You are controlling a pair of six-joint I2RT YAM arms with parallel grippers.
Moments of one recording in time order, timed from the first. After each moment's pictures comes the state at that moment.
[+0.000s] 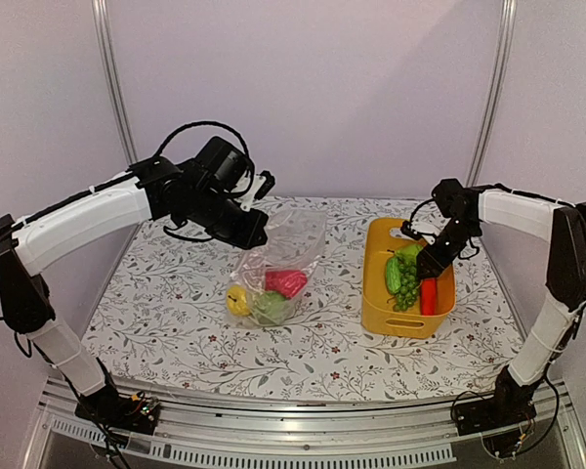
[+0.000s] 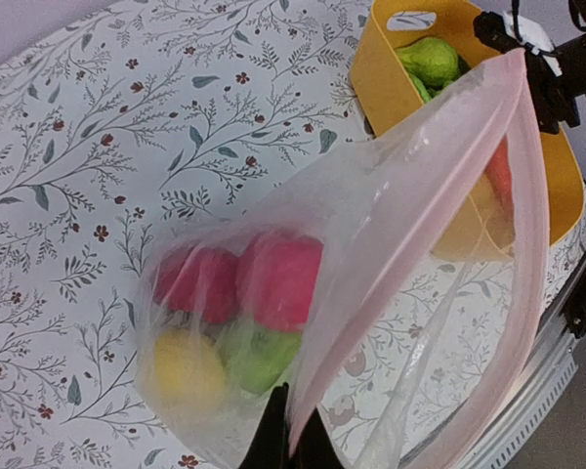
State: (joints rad) left arm -0.82 1.62 1.57 -0.84 -0.01 -0.30; right arm 0.25 1.73 1.29 -0.88 -0.12 -0.48
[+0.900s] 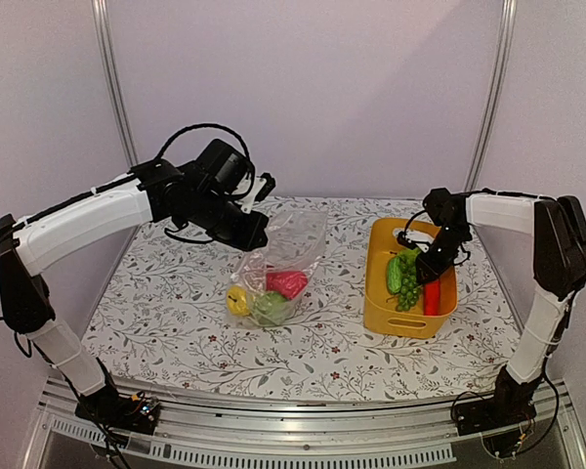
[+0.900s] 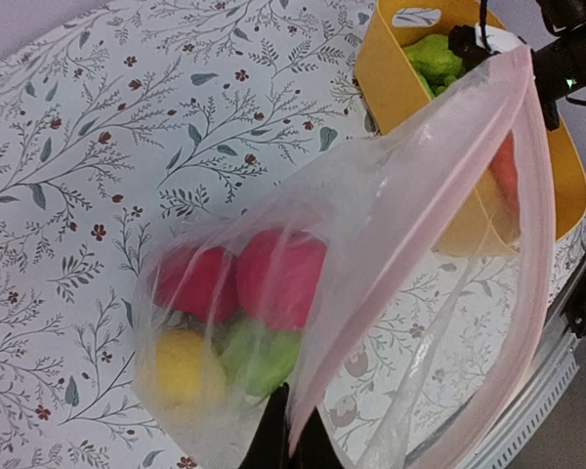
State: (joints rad) left arm -0.82 1.62 1.55 -0.83 -0.01 -0.30; right arm 0.26 1.83 1.31 -0.87 -0.09 -0.43
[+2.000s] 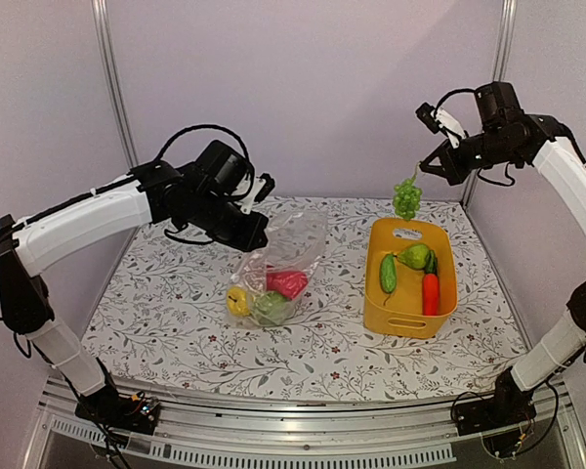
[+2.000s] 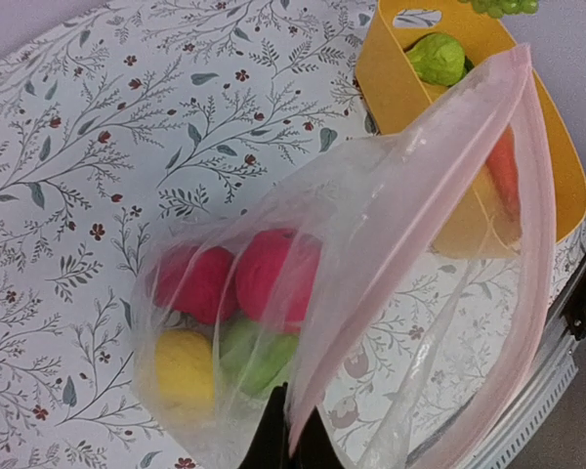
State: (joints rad) left arm -0.82 1.61 1.54 -0.82 -0.01 -0.31; right arm 0.28 1.54 1.81 -0.99 -0.35 -0.44
